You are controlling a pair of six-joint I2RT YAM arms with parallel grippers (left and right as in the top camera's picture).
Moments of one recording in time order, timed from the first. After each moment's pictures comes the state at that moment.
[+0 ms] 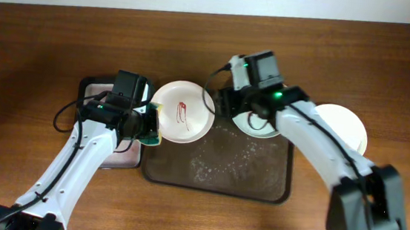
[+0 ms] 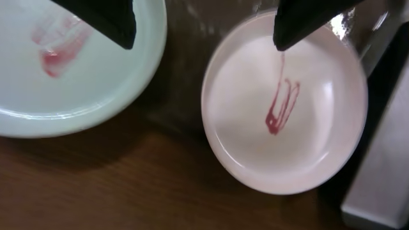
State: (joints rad) left arm -0.23 1.48 1.06 -0.77 0.06 -0.31; right arm 0.41 1.80 1.30 -0.46 -0.22 0.09
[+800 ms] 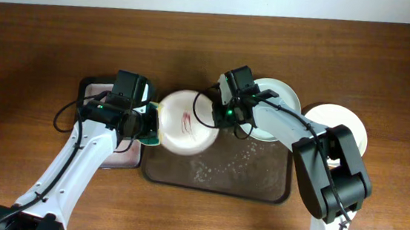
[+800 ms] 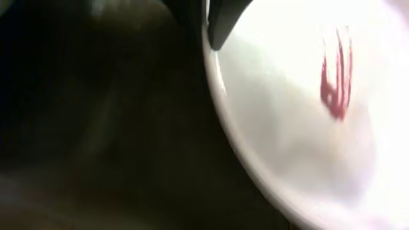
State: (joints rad) left arm -0.23 1.48 1.06 -0.77 0.06 -0.31; right arm 0.43 2.05 1.31 -0.48 -0.30 0.22
